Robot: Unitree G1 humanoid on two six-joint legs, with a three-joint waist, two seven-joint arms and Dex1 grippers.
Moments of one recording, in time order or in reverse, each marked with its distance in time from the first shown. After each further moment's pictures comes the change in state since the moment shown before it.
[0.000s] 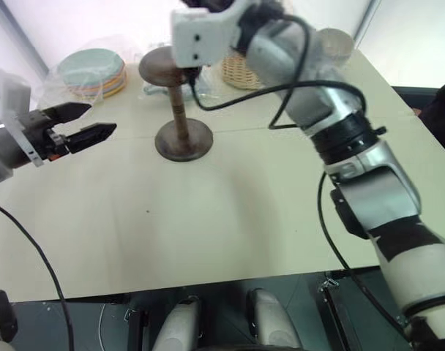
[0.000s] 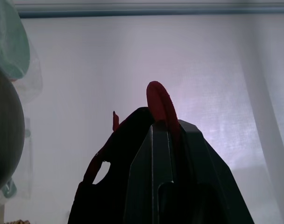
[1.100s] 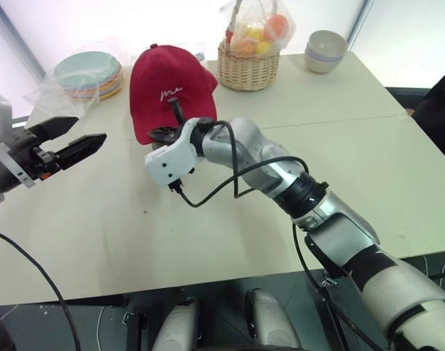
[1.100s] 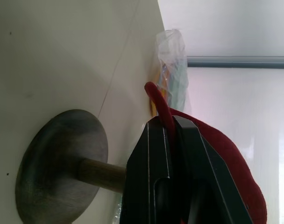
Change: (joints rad) left arm 0.175 -0.057 0.175 -0.162 -0.105 0.067 0.122; right arm 0.297 0.151 0.169 -0.213 -0.042 0.089 0.445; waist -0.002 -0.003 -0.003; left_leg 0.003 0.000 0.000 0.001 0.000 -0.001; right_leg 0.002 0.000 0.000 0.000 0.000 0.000
